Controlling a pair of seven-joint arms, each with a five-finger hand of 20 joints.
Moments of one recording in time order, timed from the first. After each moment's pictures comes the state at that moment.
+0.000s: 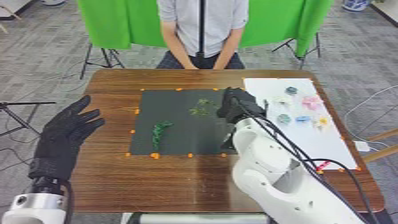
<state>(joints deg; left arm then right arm) 141.1 -51.3 -100.8 -138.7 45.7 25.0 15.3 -74.5 -63.5 45.5 -115.3 -133.0 -9.5 54.0</state>
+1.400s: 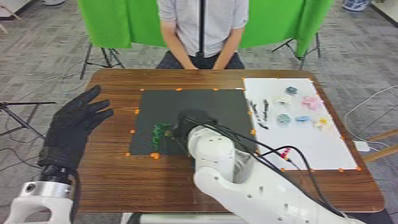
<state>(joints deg) 135.8 -47.8 -97.8 -138.0 45.5 25.2 15.0 -64.9 -73.6 33.3 -104.6 -127.4 -24.0 53.8</state>
